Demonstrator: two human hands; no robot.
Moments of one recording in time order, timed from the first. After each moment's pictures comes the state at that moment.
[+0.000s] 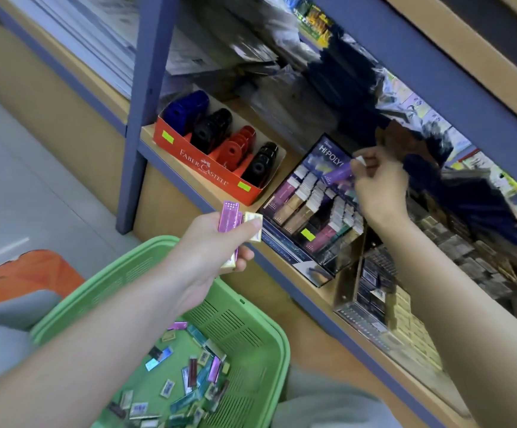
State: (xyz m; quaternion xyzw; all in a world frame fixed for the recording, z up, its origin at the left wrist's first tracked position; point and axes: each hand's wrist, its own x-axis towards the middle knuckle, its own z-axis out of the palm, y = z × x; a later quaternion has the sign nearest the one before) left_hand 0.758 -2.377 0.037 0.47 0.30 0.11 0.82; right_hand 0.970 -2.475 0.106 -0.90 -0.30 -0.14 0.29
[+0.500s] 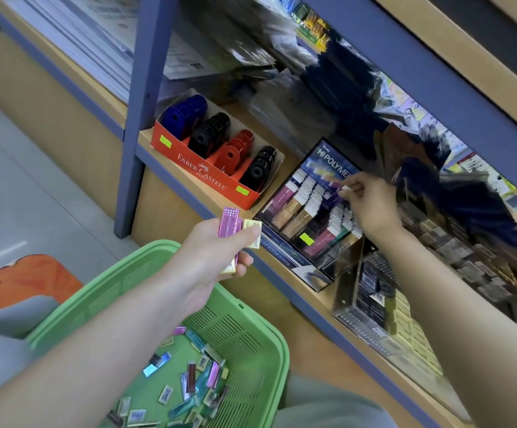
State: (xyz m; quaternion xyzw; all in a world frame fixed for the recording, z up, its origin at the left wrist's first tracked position) left_hand 0.764 -2.377 0.034 0.46 0.30 0.11 0.83; right_hand 0.992 -2.491 0.089 -0.92 -0.34 -0.09 0.17
